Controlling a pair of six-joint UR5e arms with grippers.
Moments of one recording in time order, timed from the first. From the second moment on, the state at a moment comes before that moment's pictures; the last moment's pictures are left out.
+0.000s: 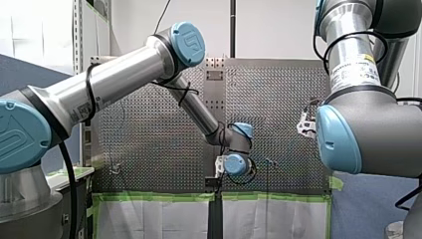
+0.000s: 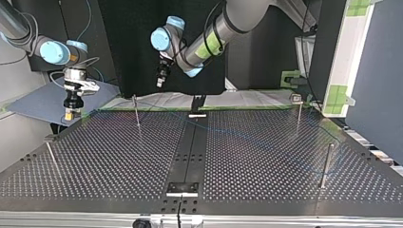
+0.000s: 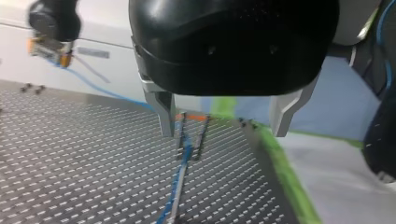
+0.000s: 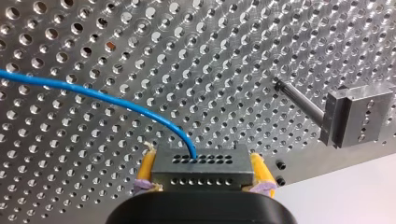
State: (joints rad) left arm -0.85 -2.56 -1.34 -2.61 -2.02 -1.66; right arm 1.58 -0.91 1.73 -1.05 1.35 1.82
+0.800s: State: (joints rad) left arm -0.85 -2.34 -1.57 -2.39 -2.11 -1.74; right arm 1.58 -0.91 1.74 -1.06 1.35 1.82
